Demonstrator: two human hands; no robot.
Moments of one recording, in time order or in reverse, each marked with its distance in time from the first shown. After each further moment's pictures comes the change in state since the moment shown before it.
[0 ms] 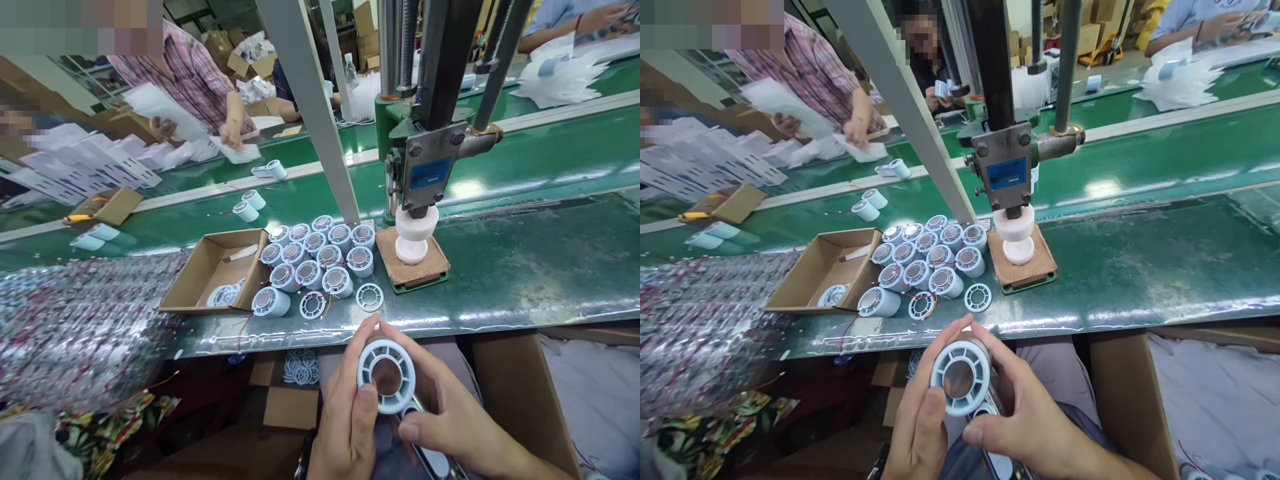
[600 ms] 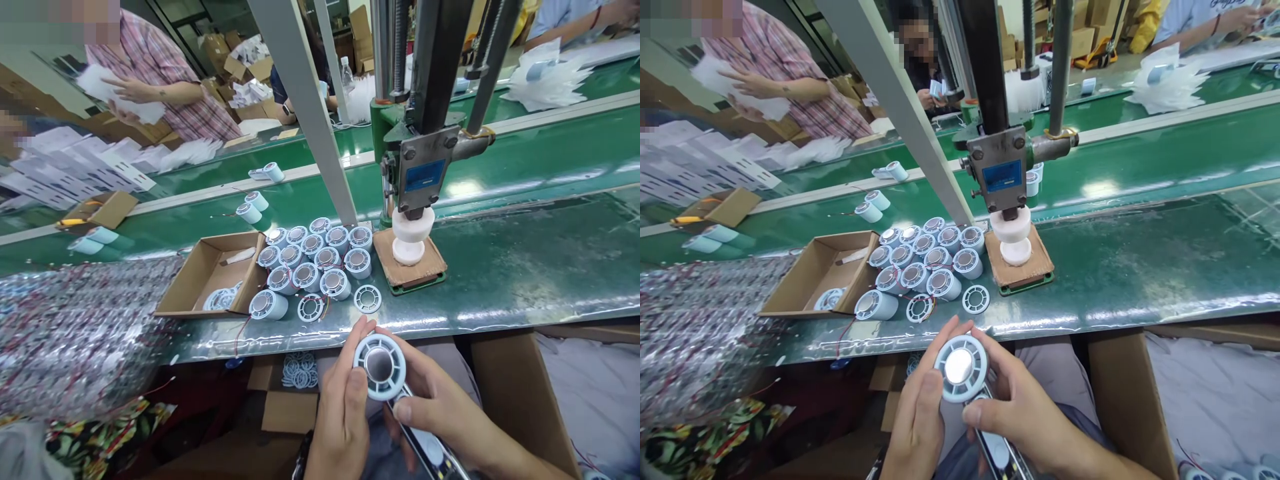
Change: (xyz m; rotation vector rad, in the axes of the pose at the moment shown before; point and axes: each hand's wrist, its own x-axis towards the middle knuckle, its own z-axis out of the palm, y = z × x) left_hand 0.004 -0.020 -0.004 0.042 0.026 -0.092; right_hand 0.005 -0.002 0.003 0.132 0.028 0.162
